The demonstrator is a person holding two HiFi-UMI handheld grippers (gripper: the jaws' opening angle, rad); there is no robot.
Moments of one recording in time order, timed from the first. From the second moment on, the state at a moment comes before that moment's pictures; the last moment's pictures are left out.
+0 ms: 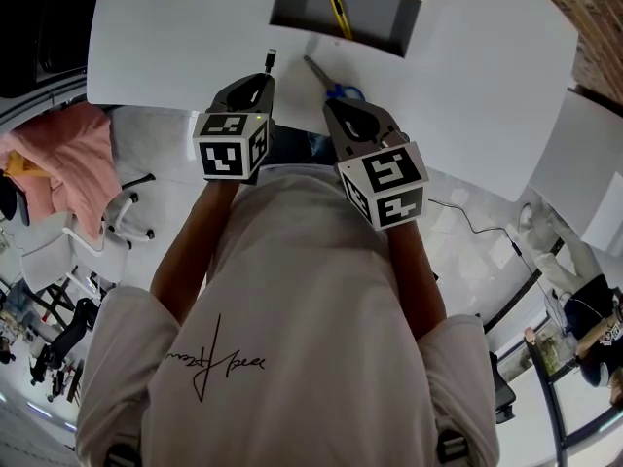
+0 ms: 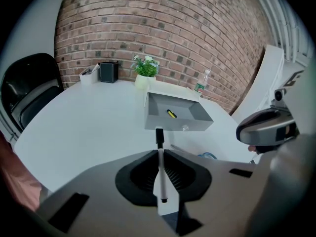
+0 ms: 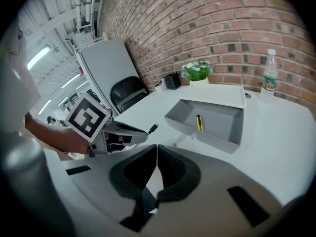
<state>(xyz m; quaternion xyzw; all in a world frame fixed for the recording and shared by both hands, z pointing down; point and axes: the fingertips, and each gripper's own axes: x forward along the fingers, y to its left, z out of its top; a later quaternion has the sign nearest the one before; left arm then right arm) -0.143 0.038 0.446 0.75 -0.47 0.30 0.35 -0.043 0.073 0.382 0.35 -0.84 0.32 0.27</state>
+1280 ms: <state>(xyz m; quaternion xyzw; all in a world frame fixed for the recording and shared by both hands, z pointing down) -0.118 -0.006 0.415 0.79 -0.43 0.31 0.31 -0.039 0.062 0.382 0.37 -0.83 0.33 0.25</state>
